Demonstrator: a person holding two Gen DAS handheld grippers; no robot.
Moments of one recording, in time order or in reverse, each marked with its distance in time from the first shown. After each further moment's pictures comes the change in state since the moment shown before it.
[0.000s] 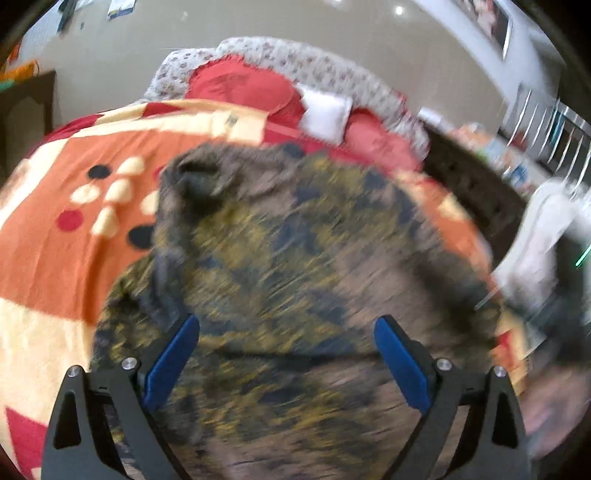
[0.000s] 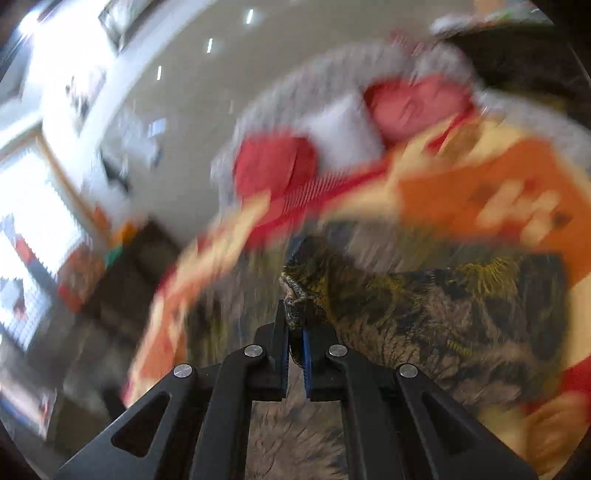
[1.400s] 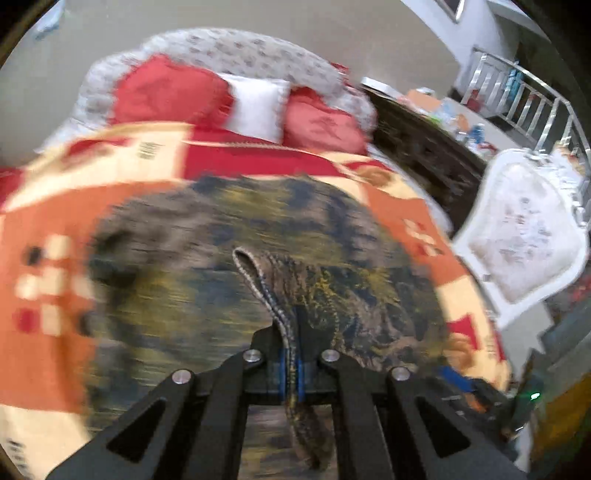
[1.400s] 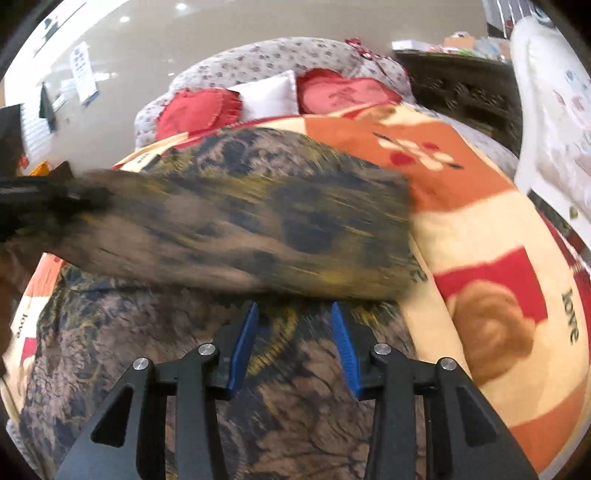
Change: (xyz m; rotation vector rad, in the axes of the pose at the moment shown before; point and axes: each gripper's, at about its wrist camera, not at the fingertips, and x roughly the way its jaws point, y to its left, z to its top) left arm 0.008 -0.035 0.067 0.170 0.127 -0.054; right arm -0.057 -0.022 -0.102 -0.045 -0.071 -0.409
